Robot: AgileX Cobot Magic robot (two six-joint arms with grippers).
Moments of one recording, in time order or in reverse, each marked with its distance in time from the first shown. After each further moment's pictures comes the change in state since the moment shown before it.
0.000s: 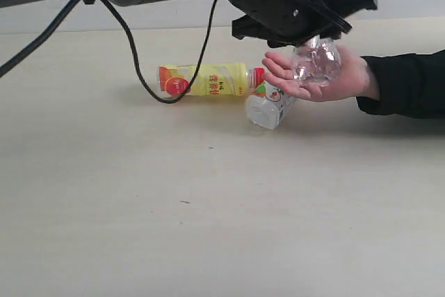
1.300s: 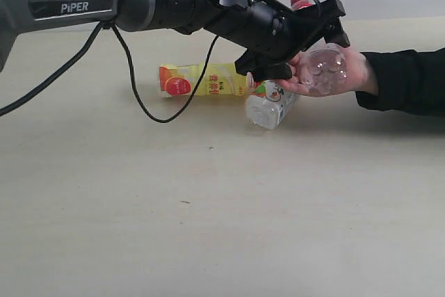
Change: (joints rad) left arm 0.121 0.150 -0.008 -0.761 -0.031 0.518; right arm 0.000 0.000 0.000 0.000 0.000 0.000
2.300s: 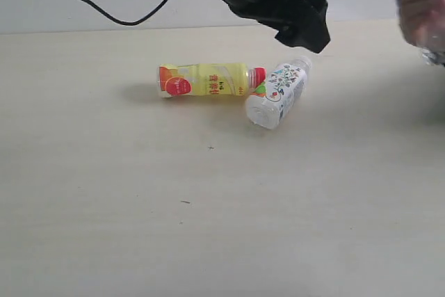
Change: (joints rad) left arm 0.009 -0.256 -0.002 0.399 0.360 0.612; right arm 0.000 0.000 0.000 0.000 0.000 0.000
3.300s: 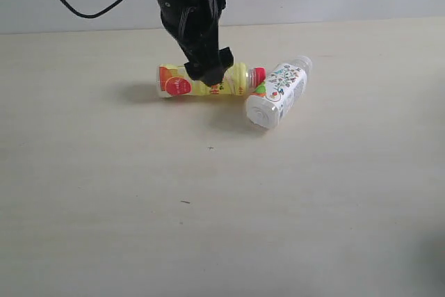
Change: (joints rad) left arm 0.000 0.026 0.004 0.613 0.237 -0.056; right arm 0.000 0.000 0.000 0.000 0.000 0.000
